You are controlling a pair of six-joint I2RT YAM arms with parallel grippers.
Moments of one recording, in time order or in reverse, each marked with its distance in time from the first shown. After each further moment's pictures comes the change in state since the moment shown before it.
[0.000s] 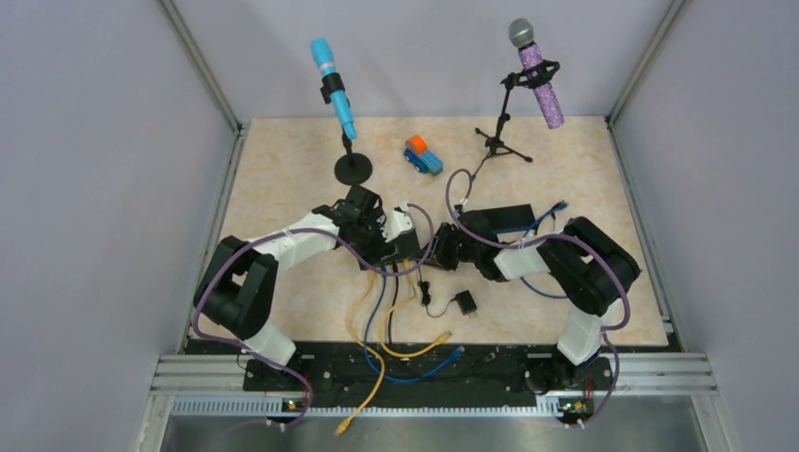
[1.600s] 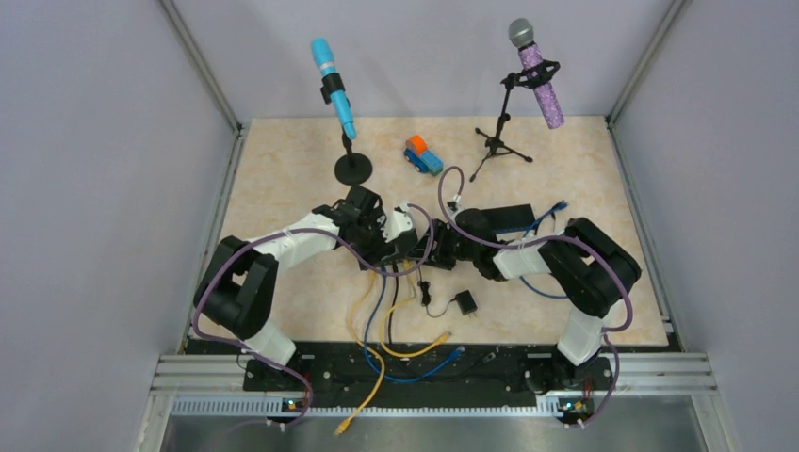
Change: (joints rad) left arm -0.001 0.000 0.000 -0.002 0.001 0.003; right arm 0.014 -0.011 0.018 0.006 -0.035 -0.124
